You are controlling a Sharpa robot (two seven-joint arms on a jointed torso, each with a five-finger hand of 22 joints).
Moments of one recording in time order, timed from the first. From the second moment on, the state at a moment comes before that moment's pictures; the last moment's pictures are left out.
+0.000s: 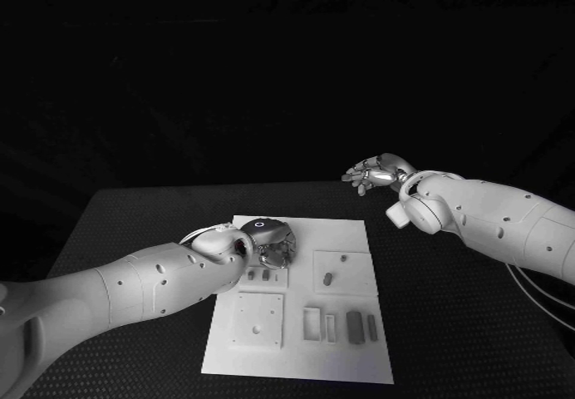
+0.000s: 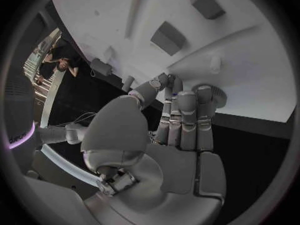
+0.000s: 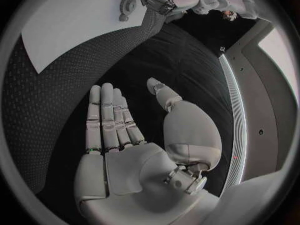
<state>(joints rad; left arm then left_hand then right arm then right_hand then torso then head) 1.14 -0.49 -0.16 1.13 -1.52 -0.28 0.10 1.18 -0.07 0.65 -0.28 0.10 1.03 0.10 0.34 0.51 1.32 0.04 0.11 0.25 1.26 -0.07 1.22 0.59 0.04 0.97 -0.15 0.84 1.31 1.30 -0.59 -0.12 0.95 -0.57 -0.22 0.11 0.93 -0.14 0.49 -0.21 0.28 0.69 0.18 0.29 0.44 0.75 0.13 0.89 0.45 0.92 0.06 0.76 0.82 0.25 0.80 0.17 0.49 1.25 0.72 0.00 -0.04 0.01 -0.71</state>
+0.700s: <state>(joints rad) 1.17 -0.62 -0.10 1.21 -1.36 -0.25 0.11 1.18 -0.07 0.65 -0.28 0.10 1.03 0.10 0.34 0.51 1.32 0.03 0.11 0.25 1.26 -0.07 1.22 0.59 0.04 0.98 -0.14 0.84 1.31 1.30 -0.60 -0.12 0.96 -0.57 -0.22 0.11 0.93 -0.14 0.49 -0.21 0.28 0.69 0.18 0.29 0.44 0.75 0.13 0.89 0.45 0.92 0.06 0.76 0.82 0.25 0.80 0.17 0.49 1.25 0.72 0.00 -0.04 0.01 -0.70</state>
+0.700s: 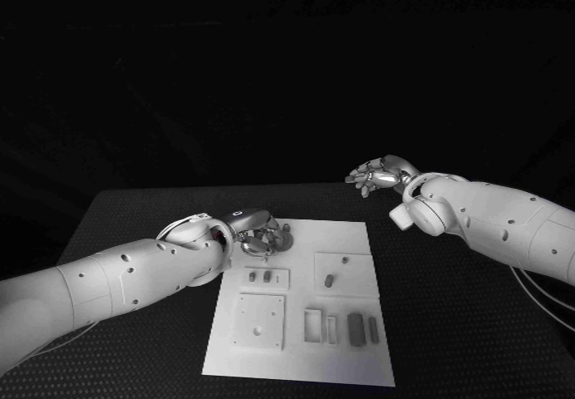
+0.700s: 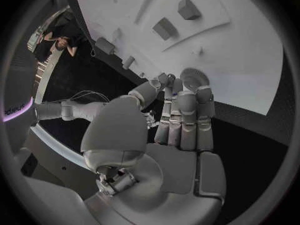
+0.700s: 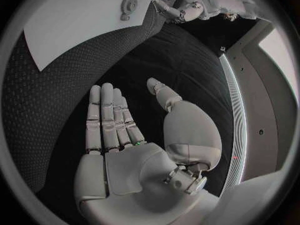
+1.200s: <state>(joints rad) 1.18 -0.69 -0.11 1.24 -1.34 -0.19 0.10 1.17 -0.07 0.65 -0.28 0.10 1.03 0.10 0.34 0.51 1.32 0.03 0.10 0.25 1.26 -0.07 1.22 0.59 0.04 0.98 -0.14 0.84 1.31 1.30 -0.60 -0.12 0.96 -0.57 -0.22 0.11 0.93 -0.14 0.49 -0.21 0.28 0.69 0.18 0.29 0.44 0.75 0.13 0.89 0.45 0.92 0.06 0.76 0.82 0.25 0.80 0.17 0.48 1.26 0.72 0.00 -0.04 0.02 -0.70</state>
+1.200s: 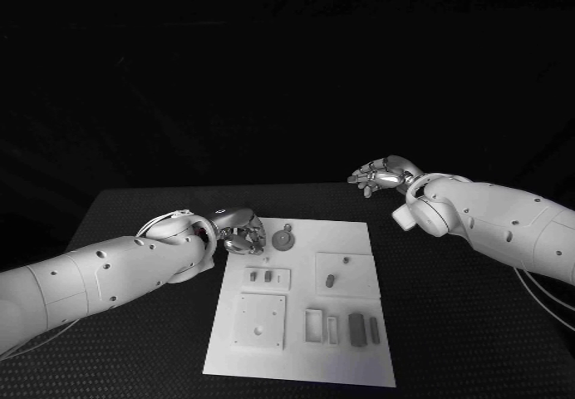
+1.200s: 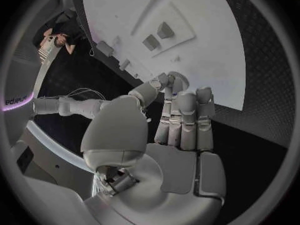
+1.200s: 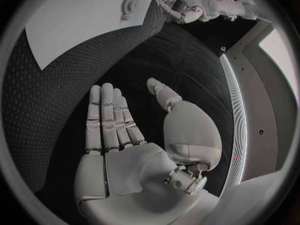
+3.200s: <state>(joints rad) 1.17 -0.63 -0.12 1.16 -1.40 -0.14 0.10 1.17 -0.07 0.66 -0.28 0.10 1.03 0.10 0.34 0.51 1.32 0.03 0.10 0.25 1.26 -0.07 1.22 0.59 0.04 0.98 -0.14 0.84 1.31 1.30 -0.60 -0.12 0.96 -0.57 -0.22 0.11 0.93 -0.14 0.49 -0.21 0.28 0.69 0.18 0.29 0.44 0.75 0.13 0.89 0.44 0.92 0.06 0.76 0.82 0.25 0.80 0.17 0.48 1.26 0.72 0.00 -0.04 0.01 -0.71</state>
